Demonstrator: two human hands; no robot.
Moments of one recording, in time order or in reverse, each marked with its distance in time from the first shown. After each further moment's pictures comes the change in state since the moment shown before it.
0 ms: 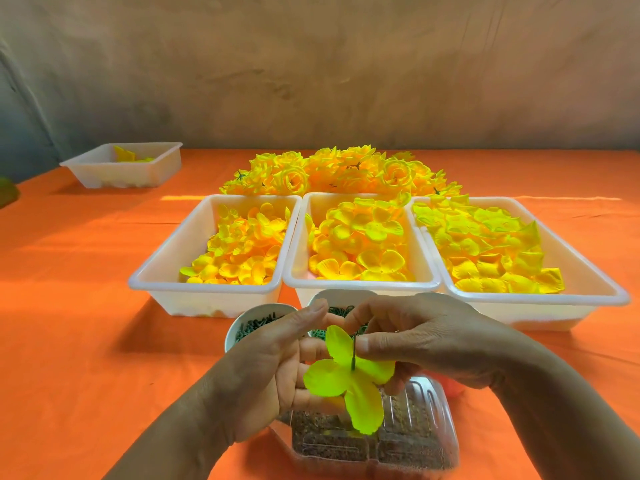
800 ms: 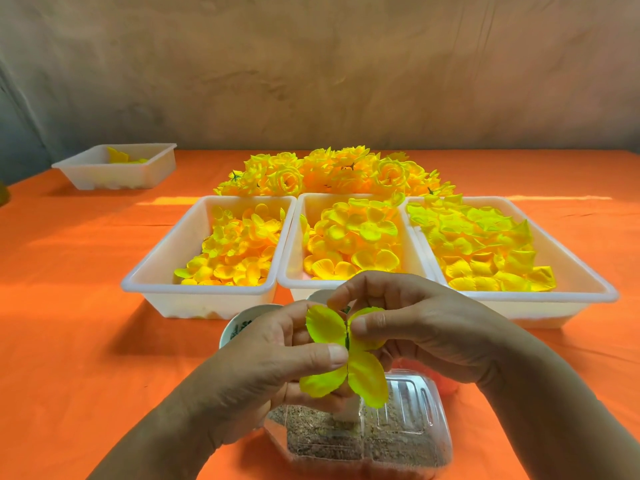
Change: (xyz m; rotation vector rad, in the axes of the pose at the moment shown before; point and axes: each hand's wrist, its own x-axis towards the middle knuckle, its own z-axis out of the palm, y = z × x) left_hand -0.013 0.014 0.019 0.015 -0.005 0.089; right_hand -0.002 -0.015 0.006 0.305 0.017 -0.134
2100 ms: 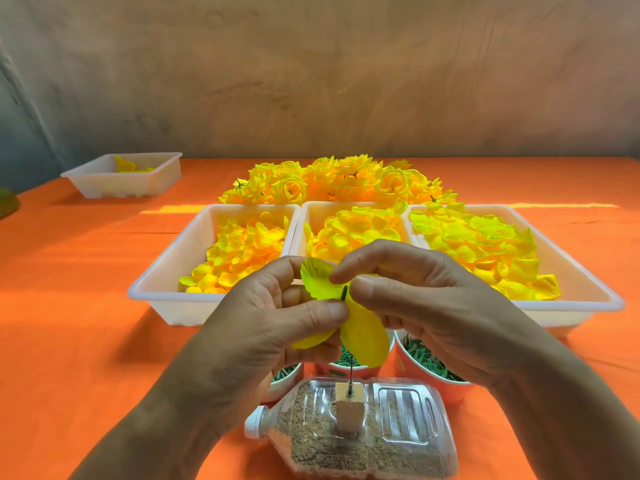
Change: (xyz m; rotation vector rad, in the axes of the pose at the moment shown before) left_hand -0.008 0.041 0.020 0.024 0.188 0.228; right_hand -0.009 -0.025 0.015 -0.095 0.094 -0.355
